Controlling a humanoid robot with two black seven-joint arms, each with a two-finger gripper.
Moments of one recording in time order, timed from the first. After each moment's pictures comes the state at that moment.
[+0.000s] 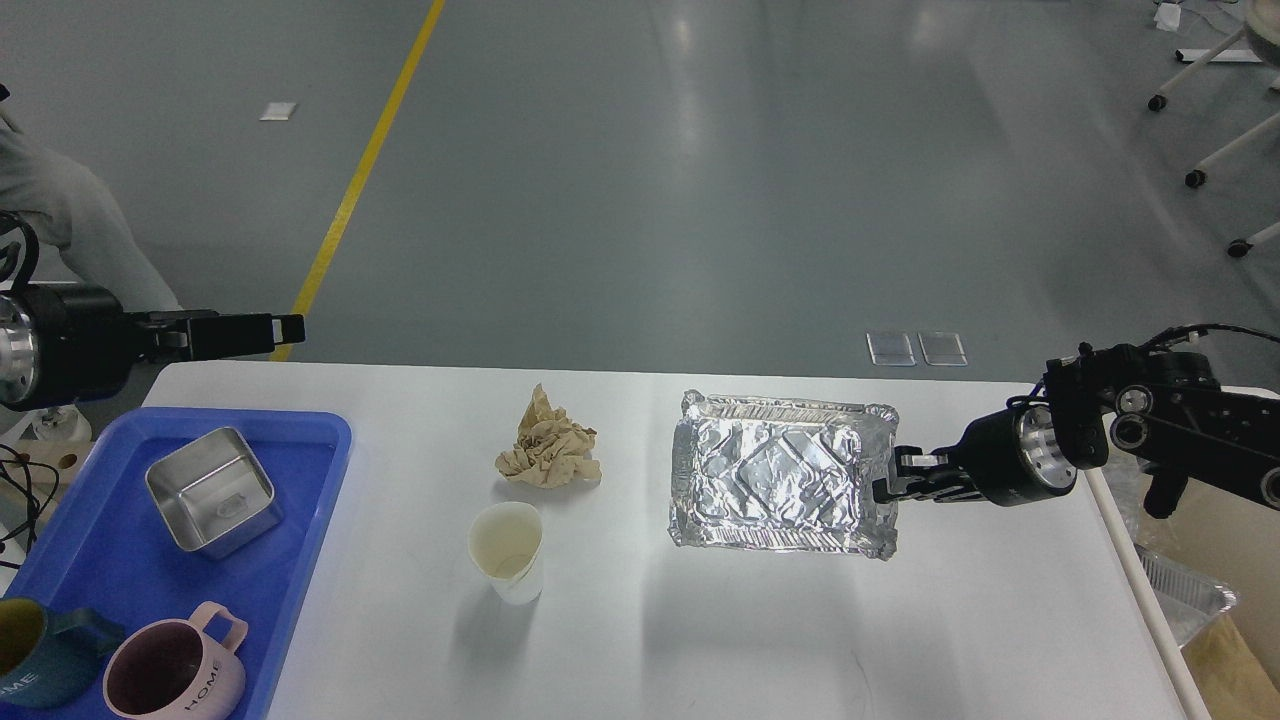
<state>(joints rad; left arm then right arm) -0.97 1.20 -0.37 -1.60 1.18 -0.48 -0.06 1.07 -0.72 -0.06 1.25 -0.91 0.62 0.03</state>
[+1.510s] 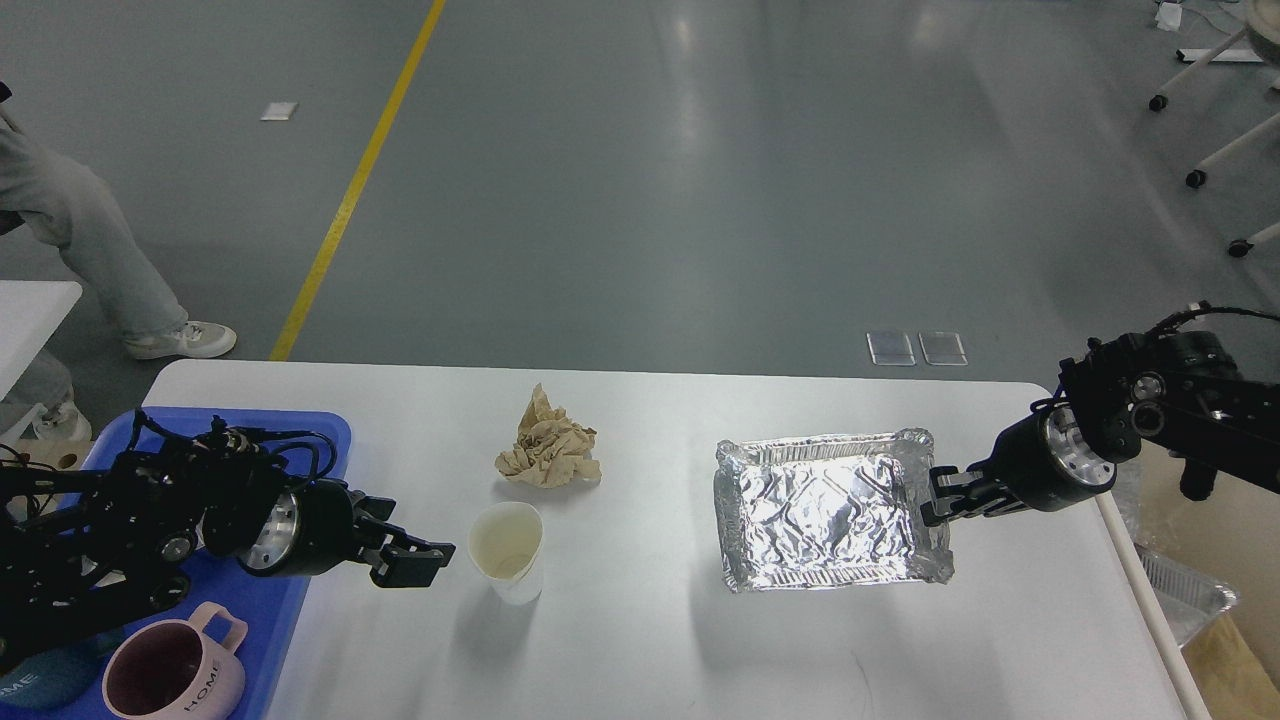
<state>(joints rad) -0.99 0.75 0.12 -1.49 1.55 -0.30 0.01 1.10 -0.72 -0.07 1.20 -1.00 0.75 0.01</state>
